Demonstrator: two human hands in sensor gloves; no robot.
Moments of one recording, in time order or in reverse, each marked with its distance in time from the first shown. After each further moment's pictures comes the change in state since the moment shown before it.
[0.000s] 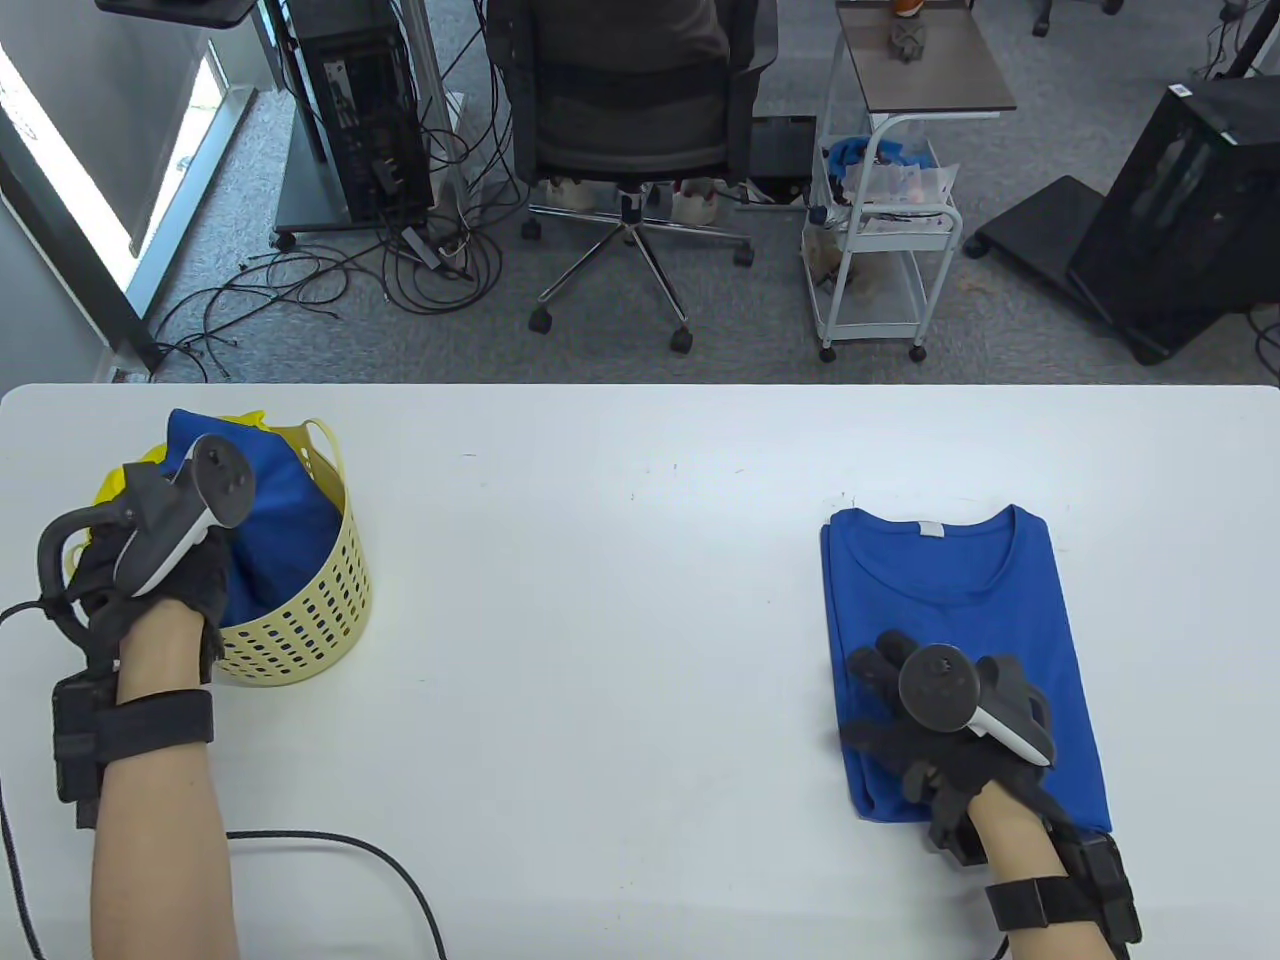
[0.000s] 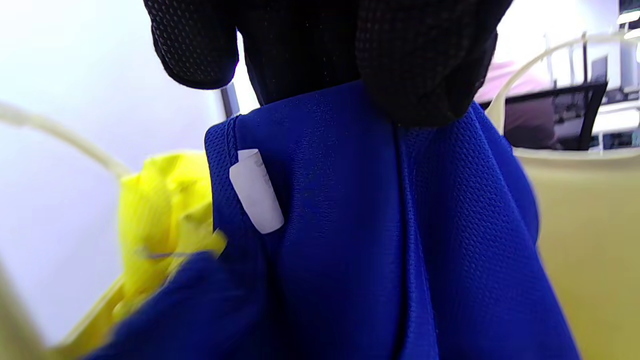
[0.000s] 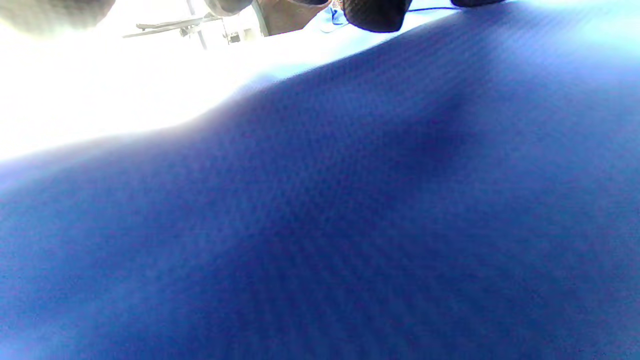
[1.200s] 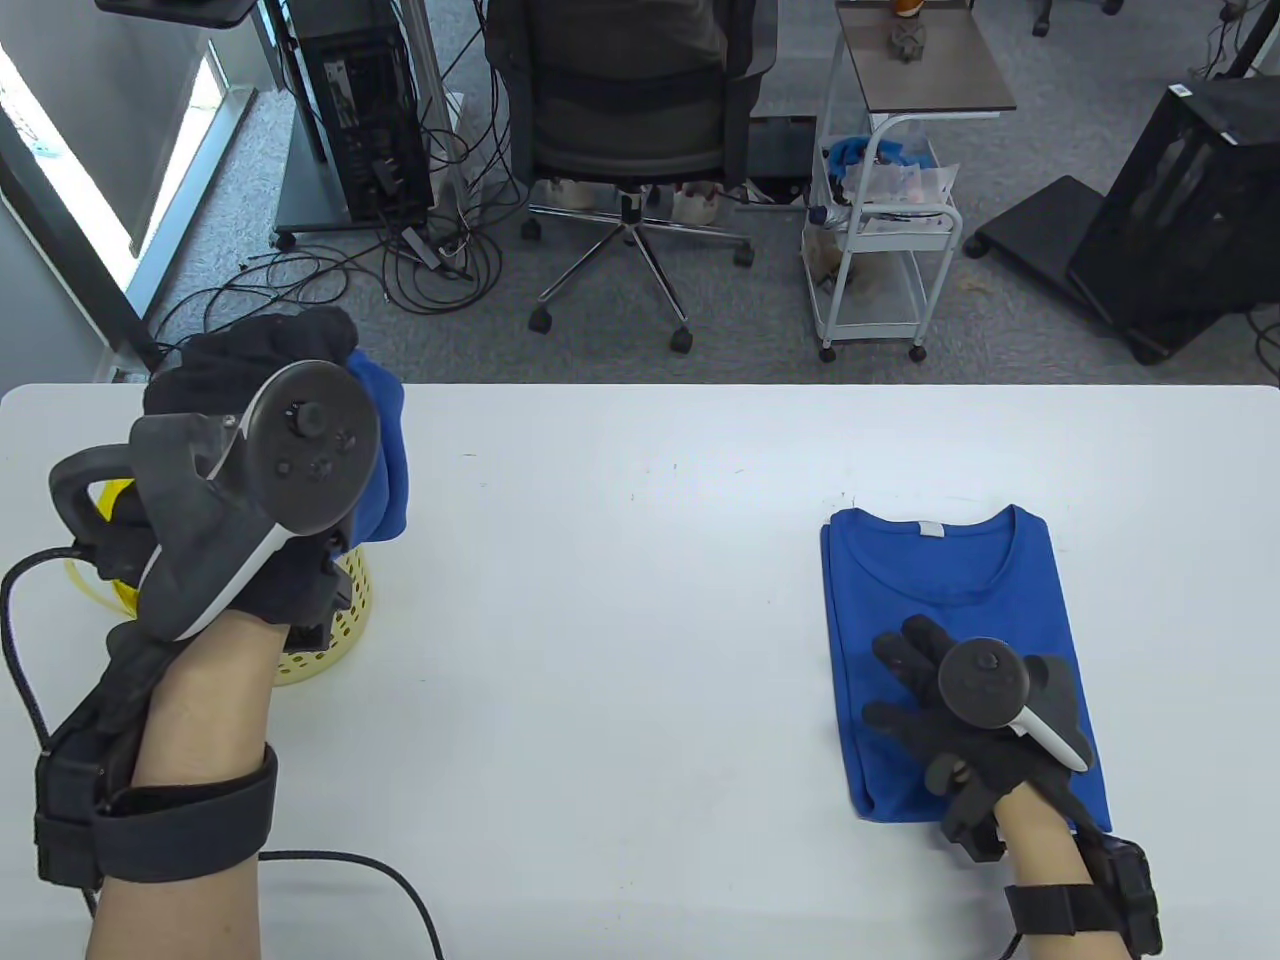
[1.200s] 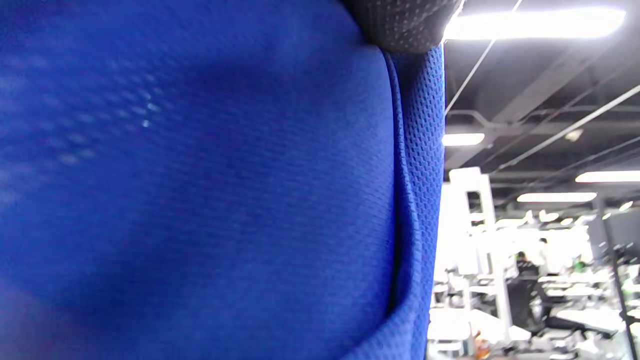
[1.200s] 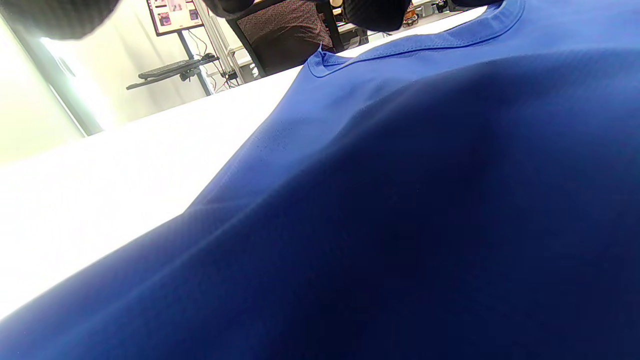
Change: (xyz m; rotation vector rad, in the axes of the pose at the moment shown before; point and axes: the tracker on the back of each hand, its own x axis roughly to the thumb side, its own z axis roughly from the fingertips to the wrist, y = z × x) left_hand 0.076 0.257 0.146 0.431 -0.257 0.274; right_hand -0.014 -0.020 0.011 -0.074 0.009 -0.119
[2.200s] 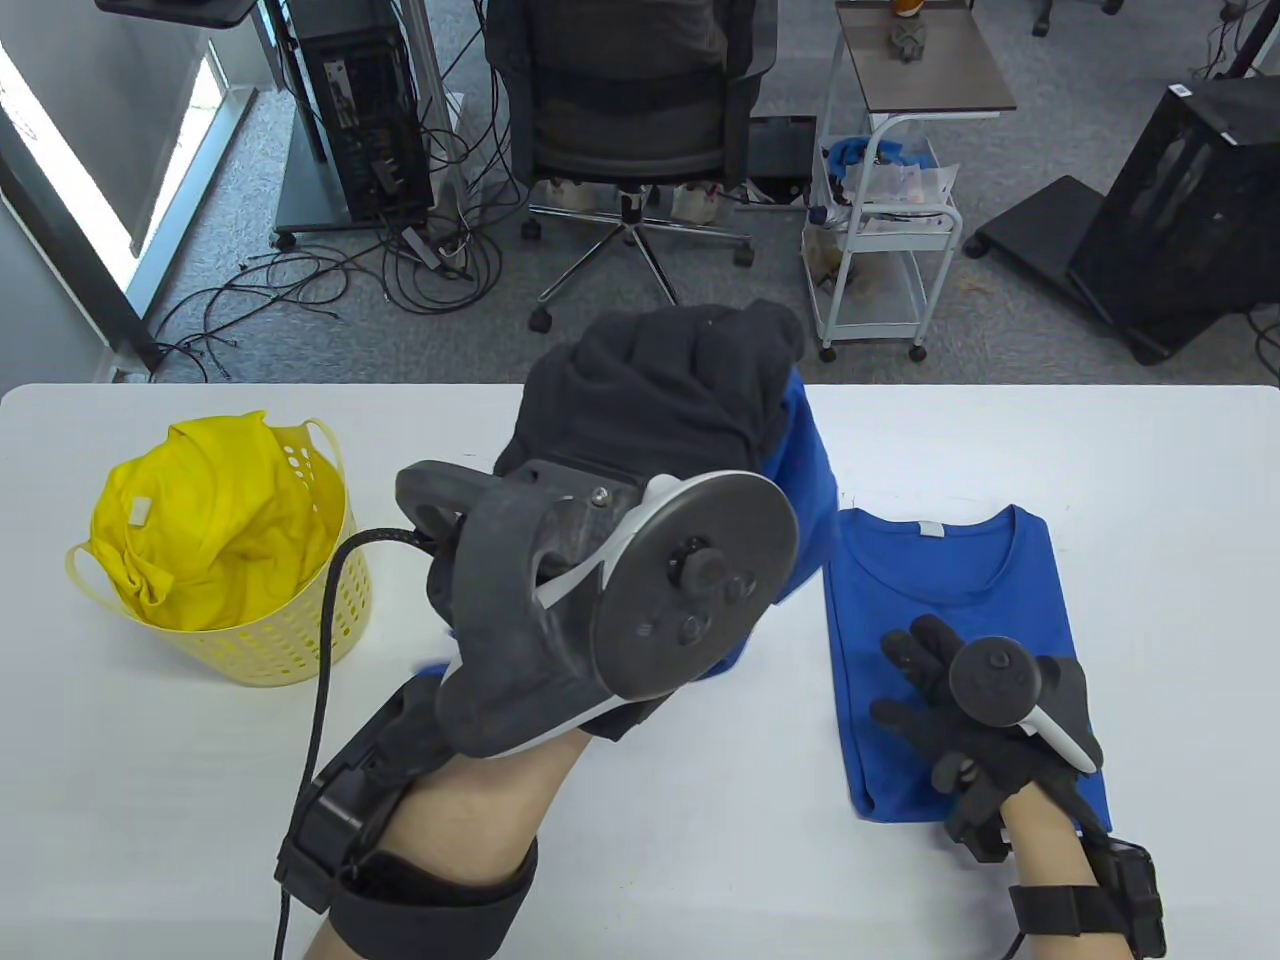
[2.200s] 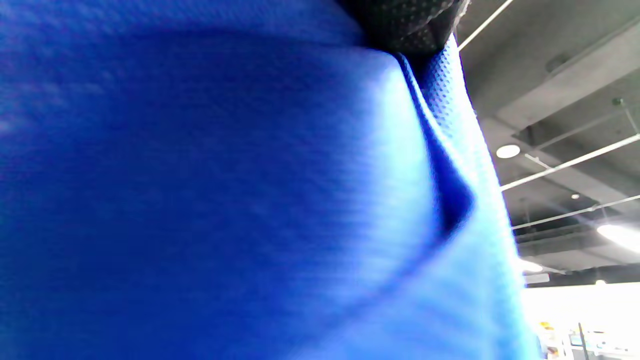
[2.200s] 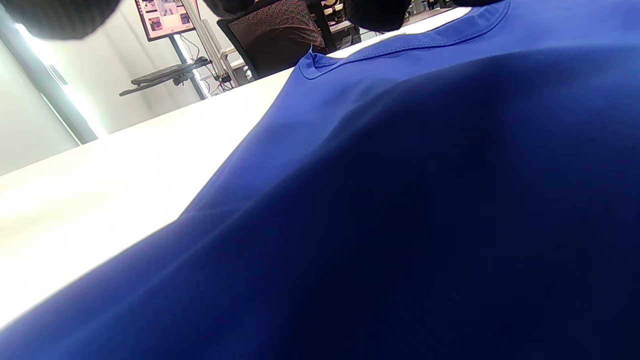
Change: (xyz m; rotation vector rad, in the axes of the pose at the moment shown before) left_hand 0.145 0.084 0.035 0.125 -0.310 0.338; right_hand -0.003 -0.005 0.003 0.000 0.019 -0.026
